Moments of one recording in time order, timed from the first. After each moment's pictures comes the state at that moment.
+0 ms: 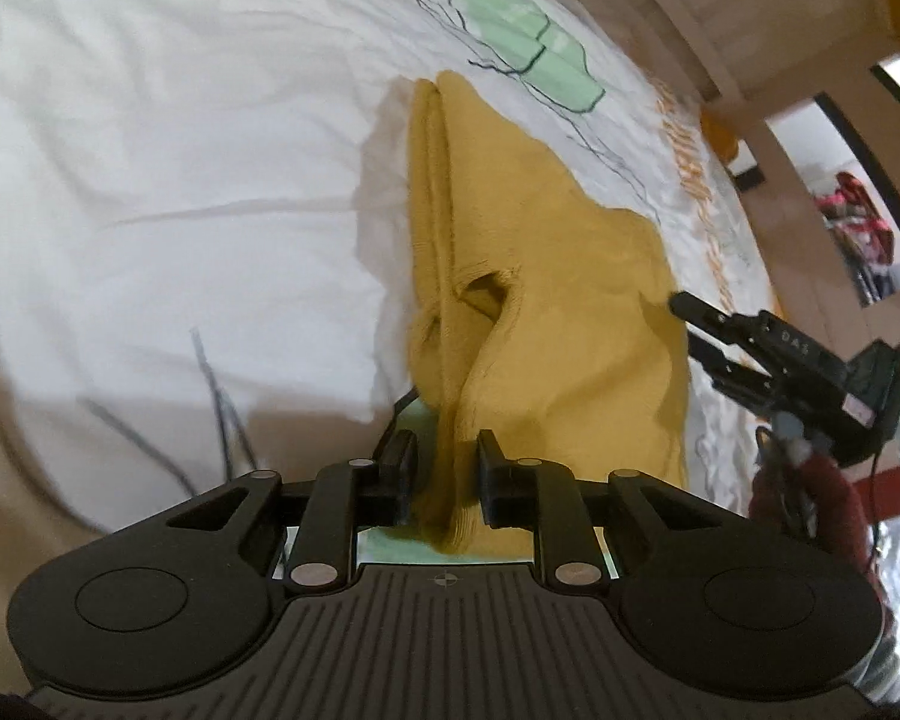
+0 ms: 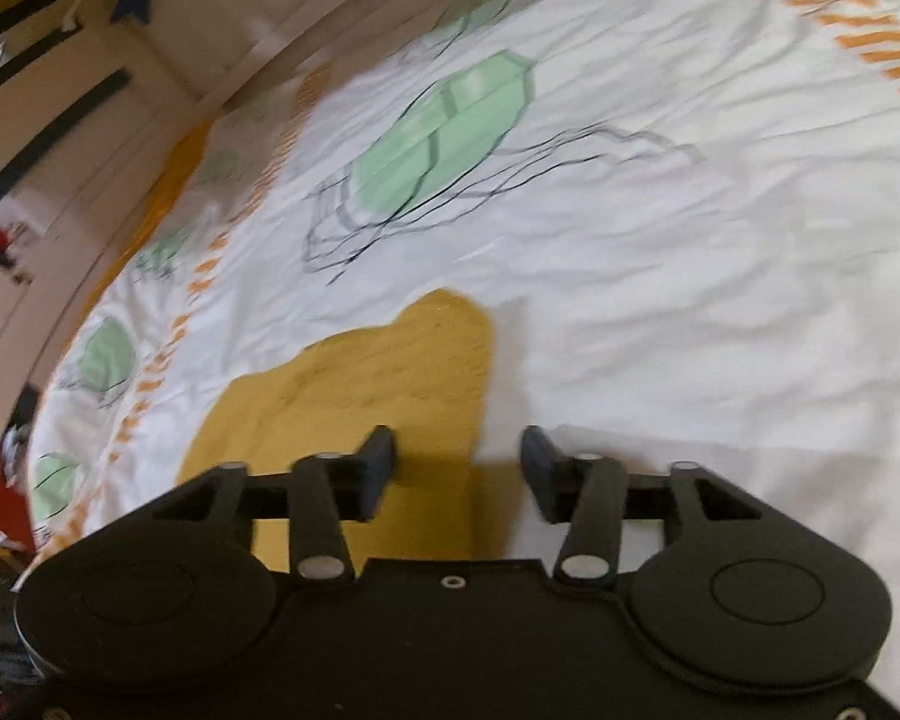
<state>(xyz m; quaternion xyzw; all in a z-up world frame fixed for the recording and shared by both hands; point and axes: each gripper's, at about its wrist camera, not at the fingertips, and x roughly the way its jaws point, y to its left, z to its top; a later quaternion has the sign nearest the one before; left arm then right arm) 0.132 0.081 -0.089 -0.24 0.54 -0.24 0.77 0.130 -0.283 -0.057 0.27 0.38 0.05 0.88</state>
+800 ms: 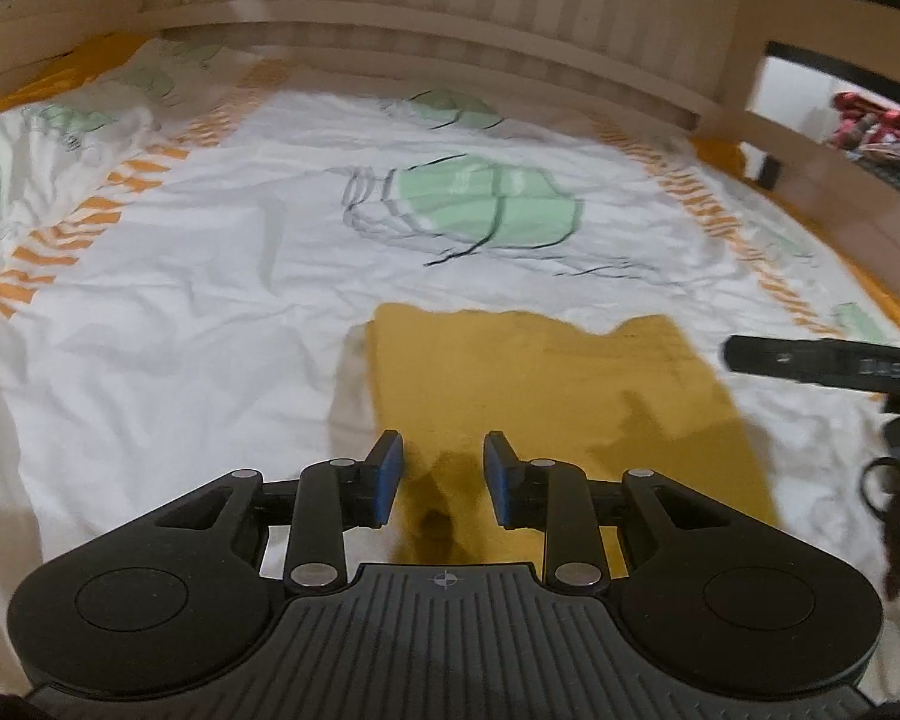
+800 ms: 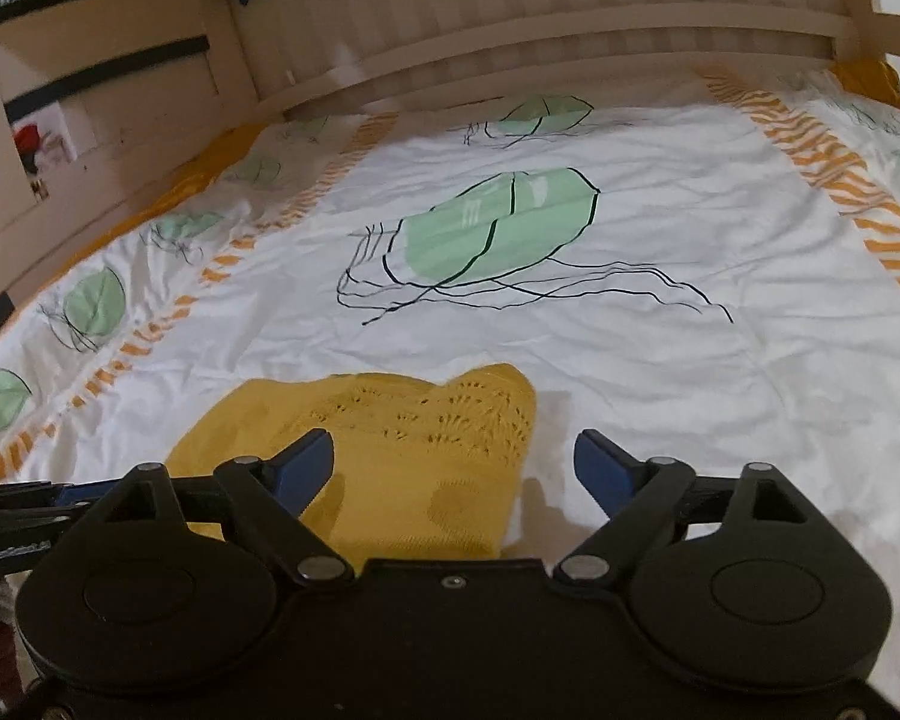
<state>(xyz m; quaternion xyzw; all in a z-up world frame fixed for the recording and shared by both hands) 0.126 0.025 -0.046 -0.03 0.35 -0.18 0.92 0.110 -0.235 -0.033 0.11 0.31 0.06 0.94</state>
